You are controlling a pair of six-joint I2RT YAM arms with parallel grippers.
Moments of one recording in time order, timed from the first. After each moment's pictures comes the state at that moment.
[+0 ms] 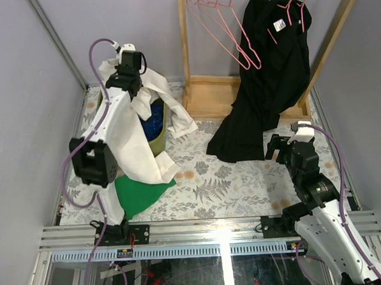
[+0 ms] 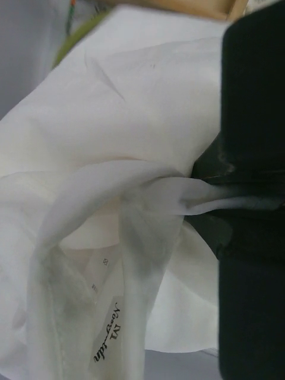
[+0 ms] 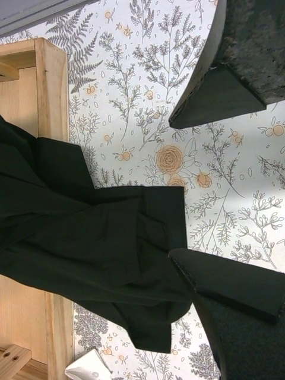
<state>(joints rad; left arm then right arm) -0.19 1.86 1.86 -0.58 -0.49 -0.18 0.31 0.52 0.55 -0.42 0.31 0.23</state>
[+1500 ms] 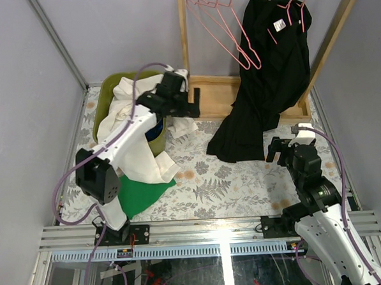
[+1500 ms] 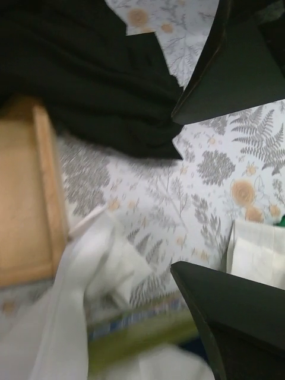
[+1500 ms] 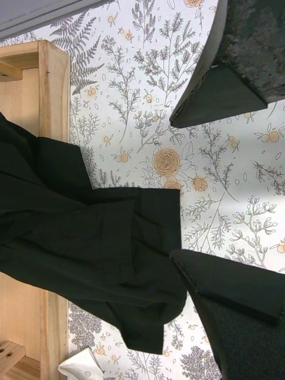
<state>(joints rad) -0.49 1.75 1.69 -0.69 -0.01 -0.35 0.31 0.48 0.55 -0.46 0.30 0.19</state>
